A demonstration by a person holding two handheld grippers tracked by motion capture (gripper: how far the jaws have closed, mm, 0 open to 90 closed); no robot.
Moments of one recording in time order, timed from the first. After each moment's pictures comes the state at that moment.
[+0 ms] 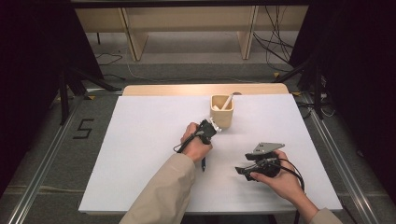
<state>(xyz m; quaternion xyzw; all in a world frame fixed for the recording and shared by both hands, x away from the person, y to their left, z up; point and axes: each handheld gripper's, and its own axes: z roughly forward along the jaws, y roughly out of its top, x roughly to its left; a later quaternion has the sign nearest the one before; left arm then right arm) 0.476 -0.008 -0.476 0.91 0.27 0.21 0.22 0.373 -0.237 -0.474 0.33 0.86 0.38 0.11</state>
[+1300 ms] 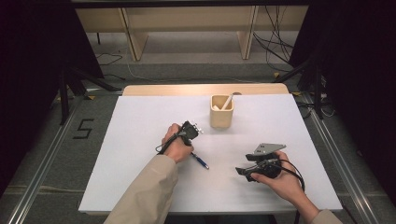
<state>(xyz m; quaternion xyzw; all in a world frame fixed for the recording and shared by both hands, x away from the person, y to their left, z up) 0.467 0.047 -0.470 0.92 0.29 0.20 0.14 0.370 -0.239 -0.473 0.33 0.86 0.38 0.11</state>
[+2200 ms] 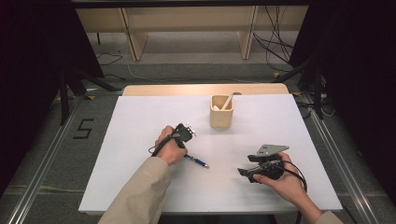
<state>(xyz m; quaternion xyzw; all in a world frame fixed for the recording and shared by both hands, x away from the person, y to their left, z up) 0.458 0.065 -0.467 0.93 0.30 0.18 0.12 0.365 -0.245 -0.473 0.33 0.85 0.38 0.11</state>
